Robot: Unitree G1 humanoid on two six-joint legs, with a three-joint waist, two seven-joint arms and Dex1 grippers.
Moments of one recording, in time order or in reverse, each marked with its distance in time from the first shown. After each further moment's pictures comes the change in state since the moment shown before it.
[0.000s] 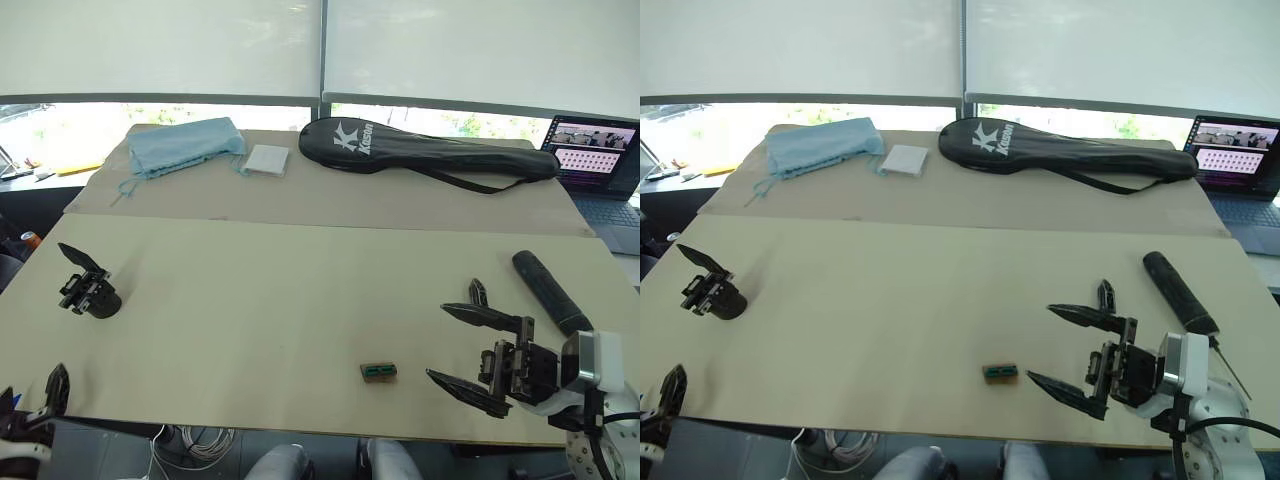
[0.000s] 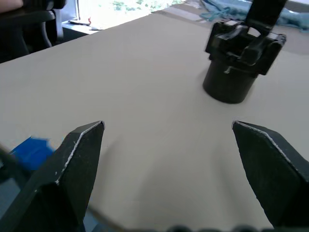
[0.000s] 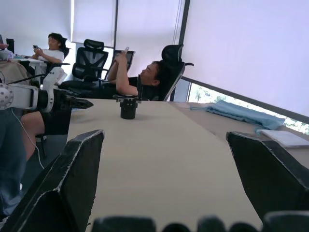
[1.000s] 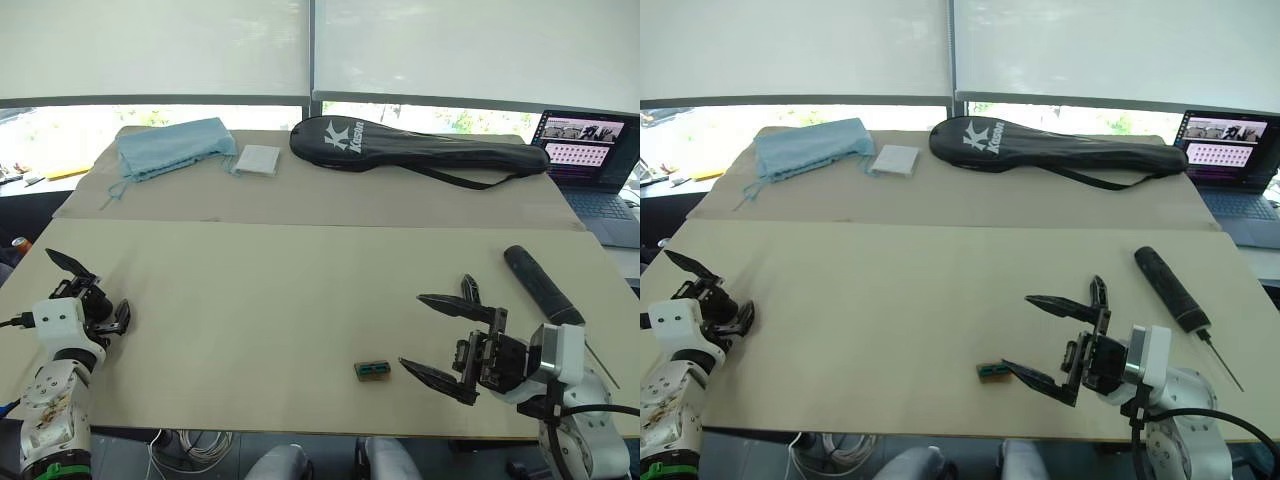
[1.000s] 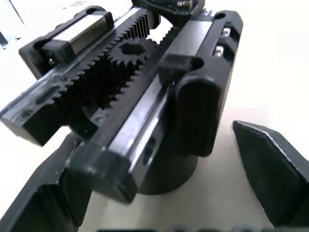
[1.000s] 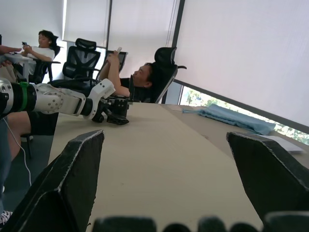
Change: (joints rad) left arm -0.432 0.188 -0.226 0.390 0.313 0.014 0.055; right arm -0.037 0.035 0.094 0.001 -0.093 -0.043 -0.080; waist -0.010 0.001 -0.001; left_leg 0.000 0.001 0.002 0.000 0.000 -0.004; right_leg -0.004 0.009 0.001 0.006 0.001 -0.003
